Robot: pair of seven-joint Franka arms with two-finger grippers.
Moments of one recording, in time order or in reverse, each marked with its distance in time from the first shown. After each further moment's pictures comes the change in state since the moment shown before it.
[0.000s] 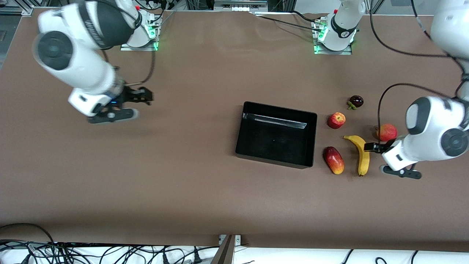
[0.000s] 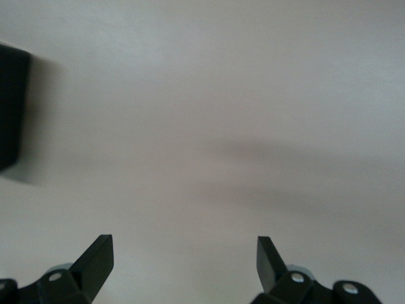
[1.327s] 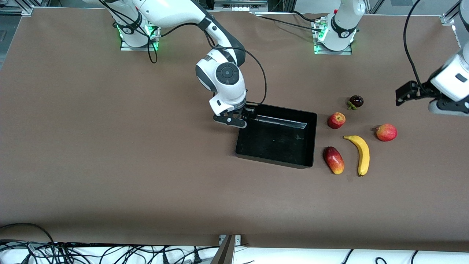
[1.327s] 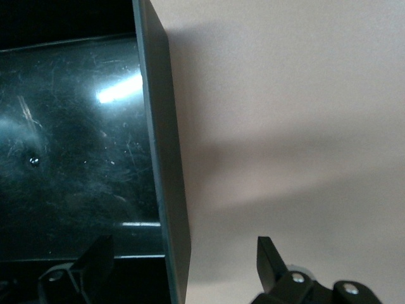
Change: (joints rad) left arm -0.382 -0.536 0.402 -0.123 -0.207 -0.193 -0.006; right arm 0.435 0.496 -0.010 0.148 -0.016 0.527 0.797
